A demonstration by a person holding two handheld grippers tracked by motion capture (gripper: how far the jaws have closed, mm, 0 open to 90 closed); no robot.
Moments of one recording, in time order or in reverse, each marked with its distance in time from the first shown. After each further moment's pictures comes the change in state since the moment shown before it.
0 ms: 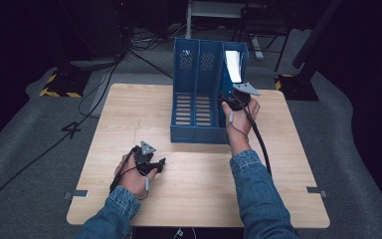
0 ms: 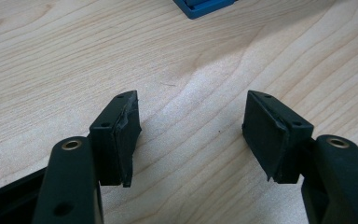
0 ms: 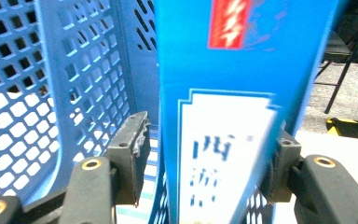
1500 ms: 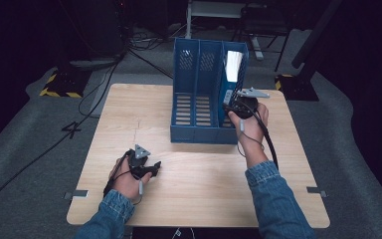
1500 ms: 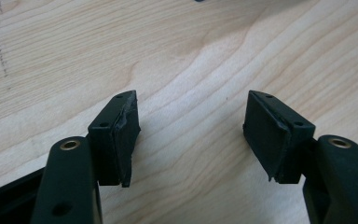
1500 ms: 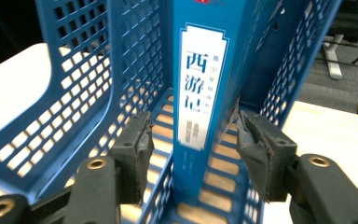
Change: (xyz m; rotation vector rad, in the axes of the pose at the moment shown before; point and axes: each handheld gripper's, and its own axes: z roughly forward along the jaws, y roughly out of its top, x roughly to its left) left arm 0.010 -0.016 -0.017 0.000 -0.018 0.003; right arm -0.007 0.004 -0.053 0.140 0.144 -0.092
